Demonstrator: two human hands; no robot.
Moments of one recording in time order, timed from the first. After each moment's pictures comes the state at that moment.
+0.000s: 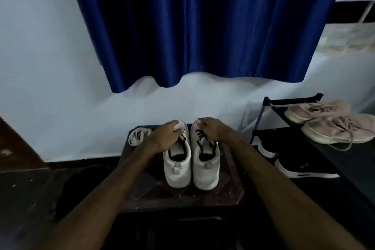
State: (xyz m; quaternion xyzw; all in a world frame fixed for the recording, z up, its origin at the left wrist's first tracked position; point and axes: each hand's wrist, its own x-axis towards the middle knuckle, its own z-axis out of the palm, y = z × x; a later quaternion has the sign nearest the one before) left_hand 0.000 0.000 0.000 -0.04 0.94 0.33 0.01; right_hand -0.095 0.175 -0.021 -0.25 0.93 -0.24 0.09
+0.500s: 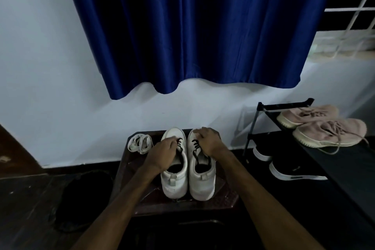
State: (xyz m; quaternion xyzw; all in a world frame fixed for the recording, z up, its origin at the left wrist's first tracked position) left_hand 0.027 0.007 -0.019 -0.07 0.94 0.34 -0.02; right_hand -0.068 0.175 -0.045 -0.19 0.94 -0.27 0.02
